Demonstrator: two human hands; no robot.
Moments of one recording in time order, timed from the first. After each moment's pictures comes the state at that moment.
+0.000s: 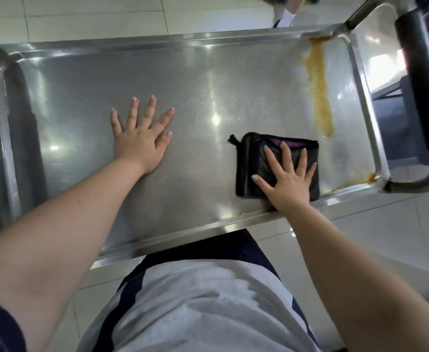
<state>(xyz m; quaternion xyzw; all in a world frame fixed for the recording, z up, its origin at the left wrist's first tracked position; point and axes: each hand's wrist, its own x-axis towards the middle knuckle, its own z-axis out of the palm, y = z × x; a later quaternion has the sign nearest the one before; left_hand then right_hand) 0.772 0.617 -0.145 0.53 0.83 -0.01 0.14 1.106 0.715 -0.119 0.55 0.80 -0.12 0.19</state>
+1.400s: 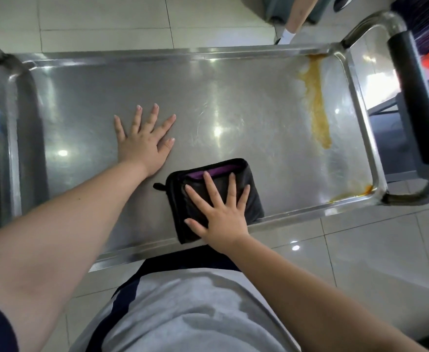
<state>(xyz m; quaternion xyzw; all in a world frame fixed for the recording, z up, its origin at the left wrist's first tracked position) 0.778 0.615 -0.136 0.51 0.84 -0.02 0.17 1.027 0.601 -0.114 0.35 0.90 -0.15 0.20</state>
